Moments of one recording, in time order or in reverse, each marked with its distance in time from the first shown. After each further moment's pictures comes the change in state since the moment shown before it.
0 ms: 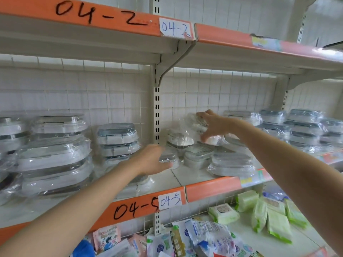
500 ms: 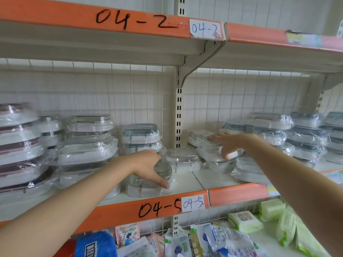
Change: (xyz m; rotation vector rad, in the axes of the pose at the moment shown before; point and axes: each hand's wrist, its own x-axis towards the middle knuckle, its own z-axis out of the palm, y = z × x) left_hand -0.036 -0.051 -0.019 0.161 -0.273 -0.091; right_hand 0.033 0.001 0.050 -0.365 -0.296 -0.020
